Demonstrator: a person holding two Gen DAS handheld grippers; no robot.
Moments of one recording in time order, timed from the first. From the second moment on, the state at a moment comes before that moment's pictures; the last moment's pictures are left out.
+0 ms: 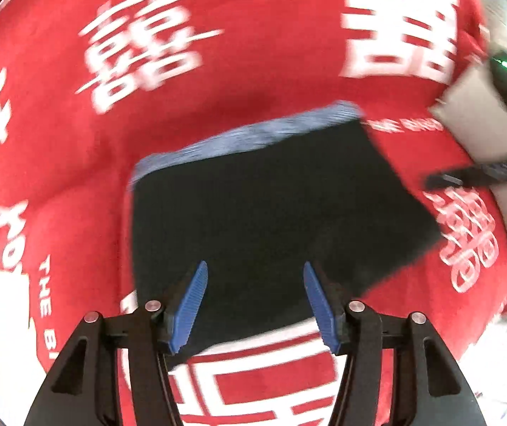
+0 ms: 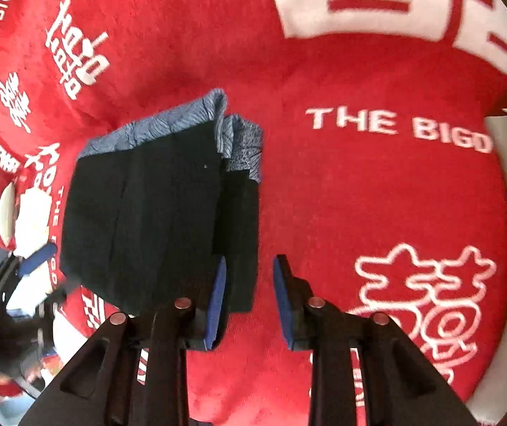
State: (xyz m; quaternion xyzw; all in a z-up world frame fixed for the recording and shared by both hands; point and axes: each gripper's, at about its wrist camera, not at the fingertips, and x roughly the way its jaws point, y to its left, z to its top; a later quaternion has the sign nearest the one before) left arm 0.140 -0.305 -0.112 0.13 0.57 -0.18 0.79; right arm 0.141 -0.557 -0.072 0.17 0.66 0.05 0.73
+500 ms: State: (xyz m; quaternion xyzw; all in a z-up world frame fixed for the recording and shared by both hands) left arm 0.136 -0.278 -0.155 0.07 0.61 -0.12 0.78; right arm 0.104 -0.498 -0.095 0.13 0.67 0.05 0.73
